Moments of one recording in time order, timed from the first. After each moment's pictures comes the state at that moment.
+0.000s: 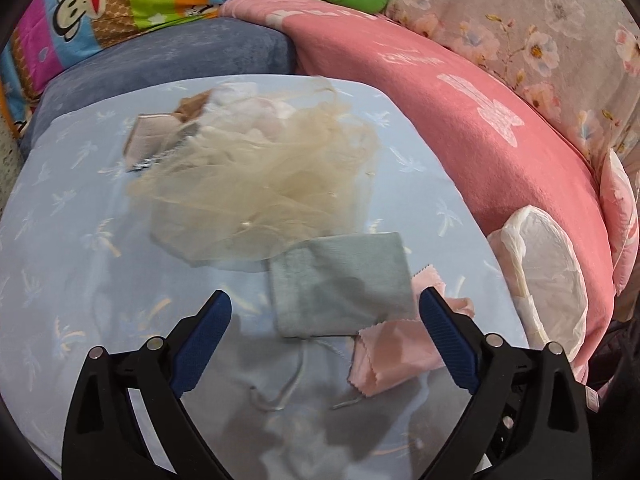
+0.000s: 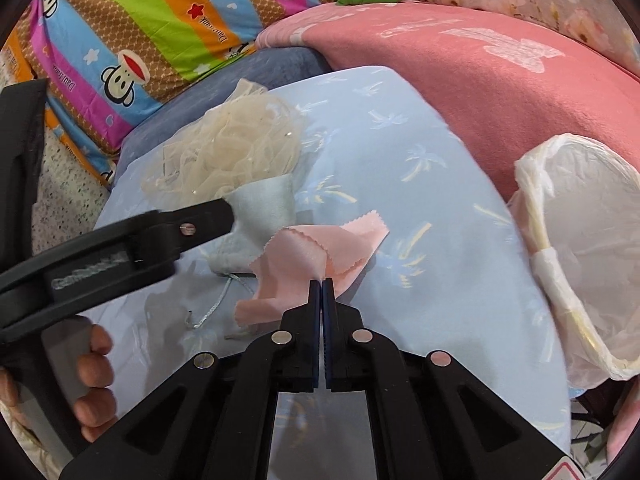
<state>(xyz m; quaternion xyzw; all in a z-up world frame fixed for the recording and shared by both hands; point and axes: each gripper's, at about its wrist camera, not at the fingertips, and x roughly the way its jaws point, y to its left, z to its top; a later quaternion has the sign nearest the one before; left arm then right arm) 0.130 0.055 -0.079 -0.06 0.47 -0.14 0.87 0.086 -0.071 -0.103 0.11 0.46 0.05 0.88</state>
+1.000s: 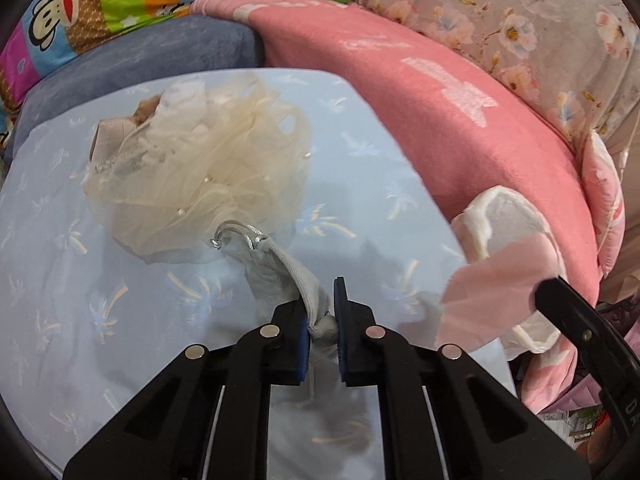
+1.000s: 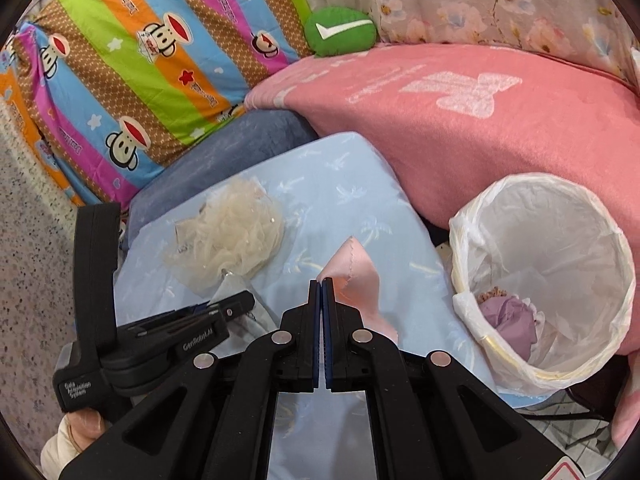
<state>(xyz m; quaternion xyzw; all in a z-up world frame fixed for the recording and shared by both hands) 0.106 0.033 -0.061 -0.05 0.48 -0.18 0.86 0.054 -0.121 -0.026 0.16 0.37 0.03 0.91</state>
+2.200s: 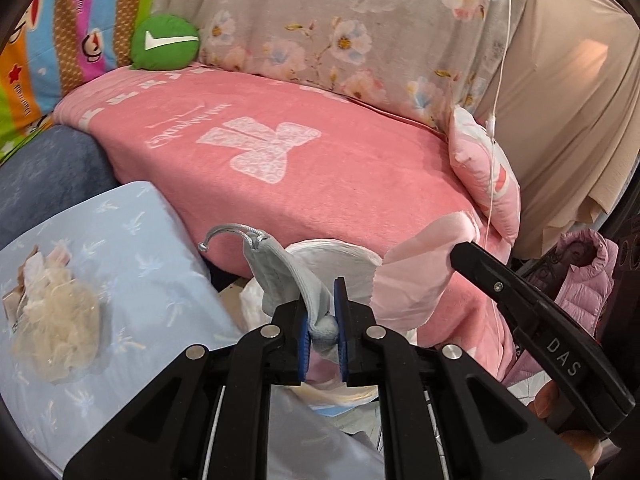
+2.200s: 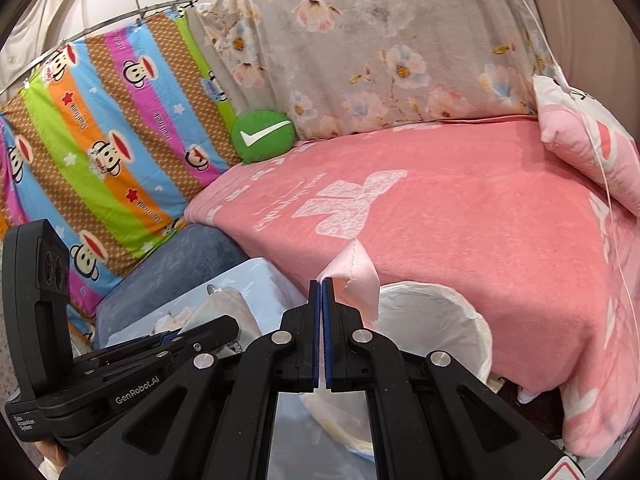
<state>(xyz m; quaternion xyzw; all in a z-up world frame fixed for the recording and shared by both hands) 0.084 -0.131 0.039 0.01 0.38 -0.38 0.84 -0.004 -0.275 0.059 0.21 0.24 -0.11 0.94</state>
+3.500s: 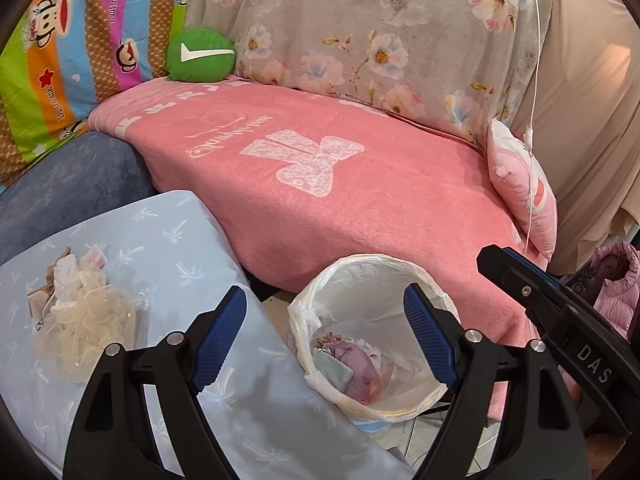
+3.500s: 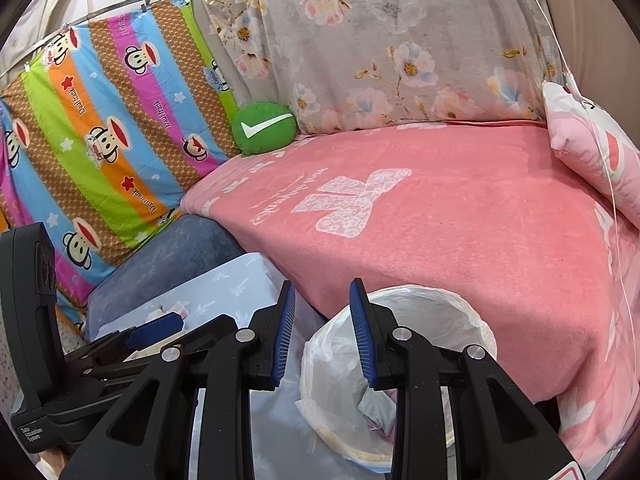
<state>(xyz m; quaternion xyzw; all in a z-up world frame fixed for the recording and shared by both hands) 0.095 -0.107 0.035 0.01 0.36 -0.31 0.88 0.020 -0.254 0.057 0.18 0.26 -0.10 0.95</state>
